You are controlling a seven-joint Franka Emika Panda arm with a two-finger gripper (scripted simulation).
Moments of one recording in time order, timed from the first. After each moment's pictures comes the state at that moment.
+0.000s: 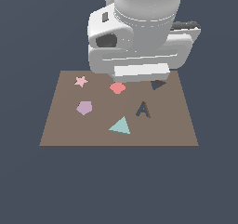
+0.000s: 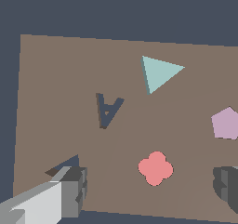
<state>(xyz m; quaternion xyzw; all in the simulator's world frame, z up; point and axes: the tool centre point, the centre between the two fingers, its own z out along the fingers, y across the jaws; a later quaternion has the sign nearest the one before) -0.003 0.040 0.158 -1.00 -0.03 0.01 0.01</state>
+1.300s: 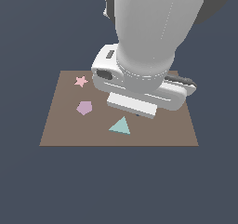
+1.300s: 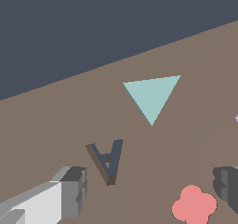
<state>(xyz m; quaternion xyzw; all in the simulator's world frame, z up) 0.045 0.041 0.110 -0.99 0.16 0.01 0.00</state>
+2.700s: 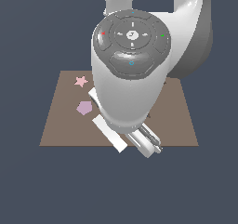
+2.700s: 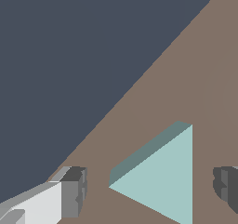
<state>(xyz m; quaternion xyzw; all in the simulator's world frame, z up) 0.102 0.011 0.049 -0.91 0.40 0.00 0.00</state>
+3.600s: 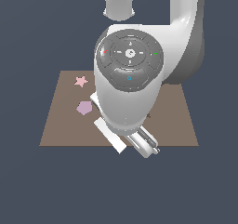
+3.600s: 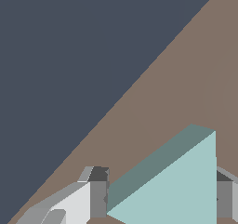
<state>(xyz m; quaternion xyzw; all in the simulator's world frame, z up) 0.102 0.011 0.031 -0.91 0.41 0.00 0.00</state>
